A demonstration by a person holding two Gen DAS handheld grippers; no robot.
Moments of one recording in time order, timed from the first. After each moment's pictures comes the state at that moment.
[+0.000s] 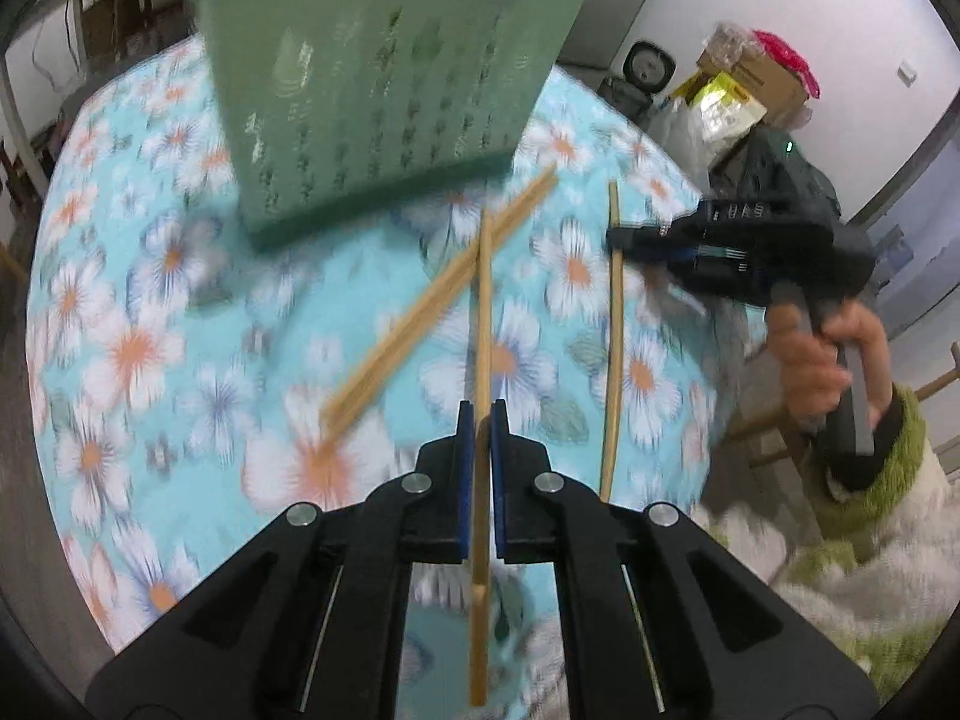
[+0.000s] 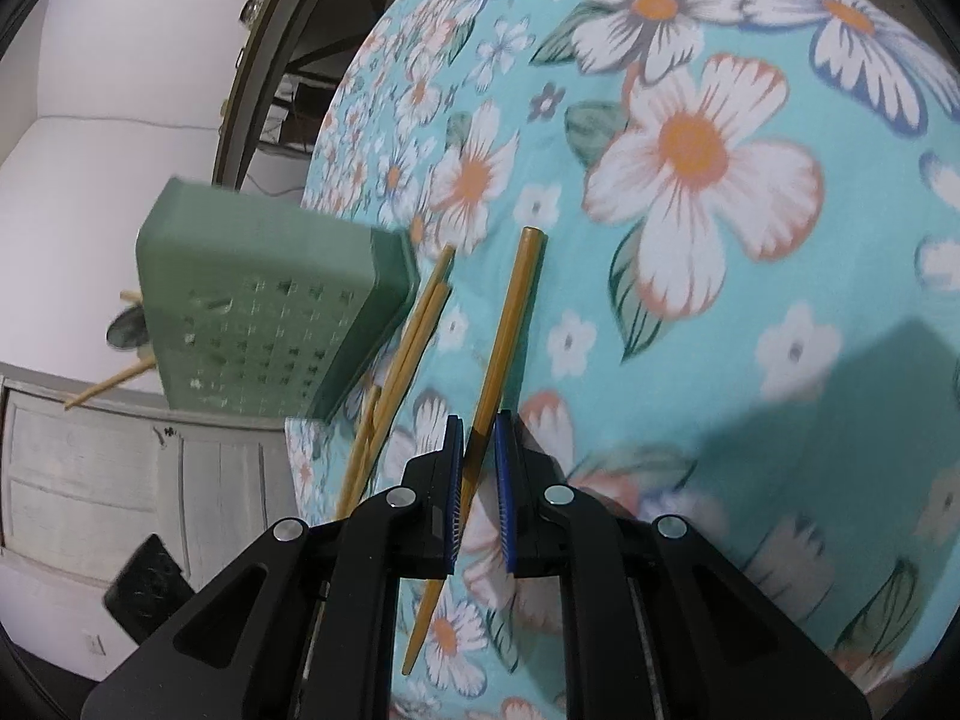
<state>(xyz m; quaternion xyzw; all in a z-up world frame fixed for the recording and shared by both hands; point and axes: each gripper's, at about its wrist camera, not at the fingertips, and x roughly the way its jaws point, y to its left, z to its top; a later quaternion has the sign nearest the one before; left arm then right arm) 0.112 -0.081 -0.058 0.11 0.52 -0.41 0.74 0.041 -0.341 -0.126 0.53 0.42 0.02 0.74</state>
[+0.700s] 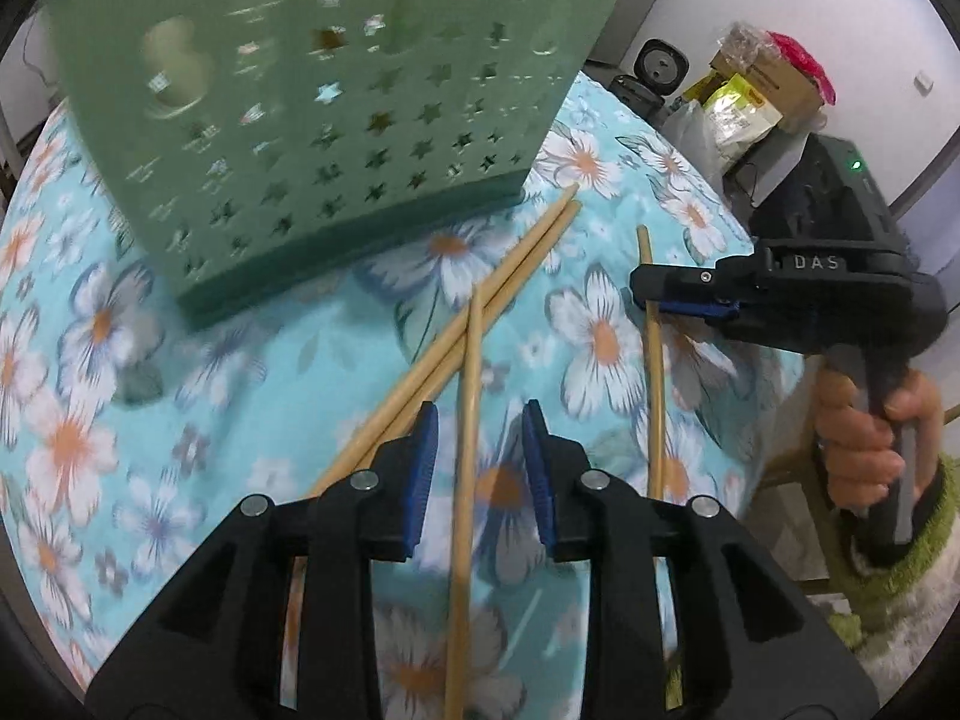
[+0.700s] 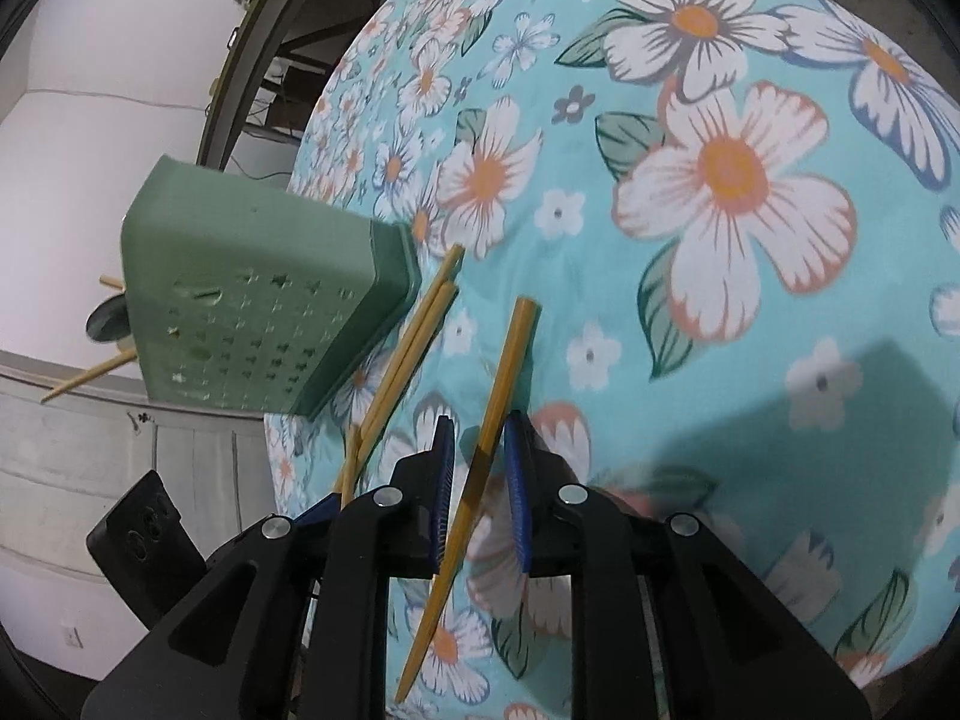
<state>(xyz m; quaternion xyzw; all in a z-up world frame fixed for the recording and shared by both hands) 0.153 -0.144 -0.081 0.11 0.52 -0.40 0.75 0.059 -0.343 -0.119 0.50 0.44 0.00 0.74</state>
